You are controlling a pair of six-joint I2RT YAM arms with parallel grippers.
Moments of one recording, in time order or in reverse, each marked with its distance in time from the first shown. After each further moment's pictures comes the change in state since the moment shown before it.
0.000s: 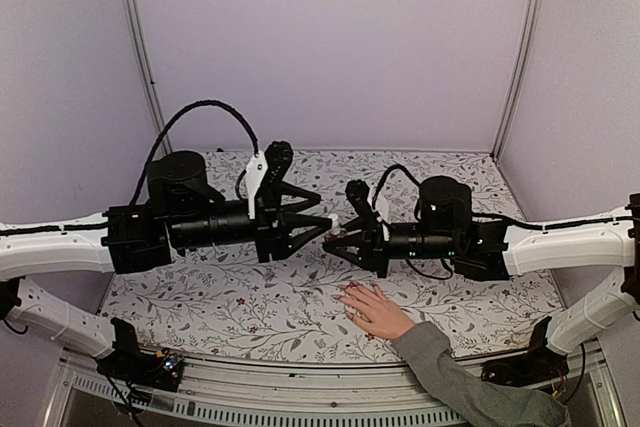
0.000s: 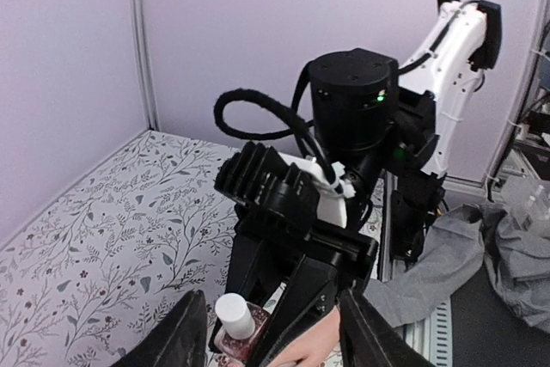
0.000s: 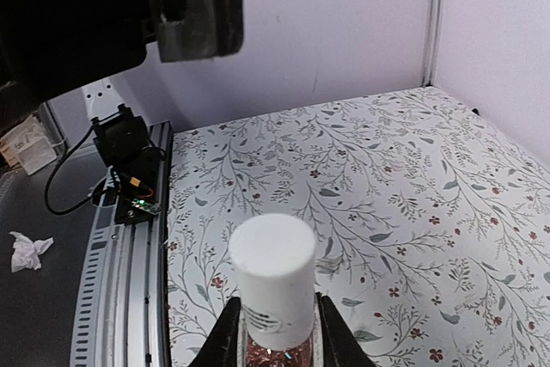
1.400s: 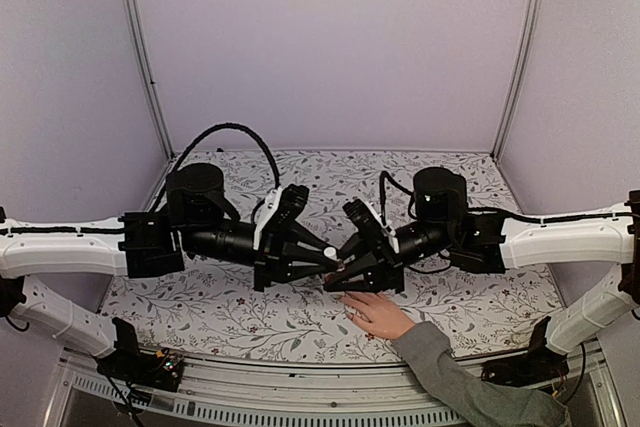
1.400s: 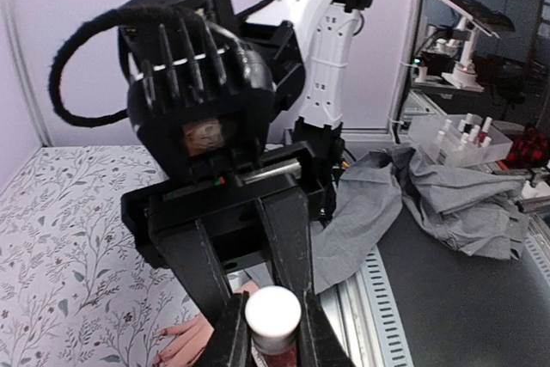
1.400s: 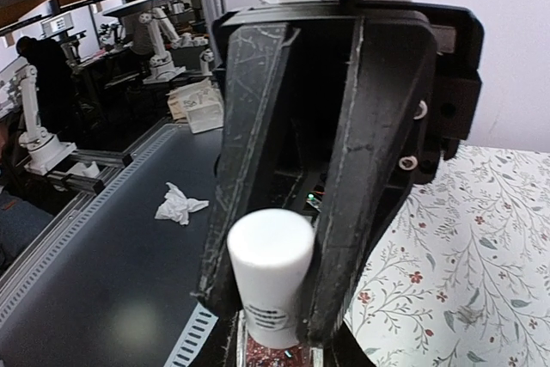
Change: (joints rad) left arm 0.010 0.042 -0.046 0.040 0.424 0.106; right arm -0.001 0.026 0.069 -0.048 -0.585 -0.059
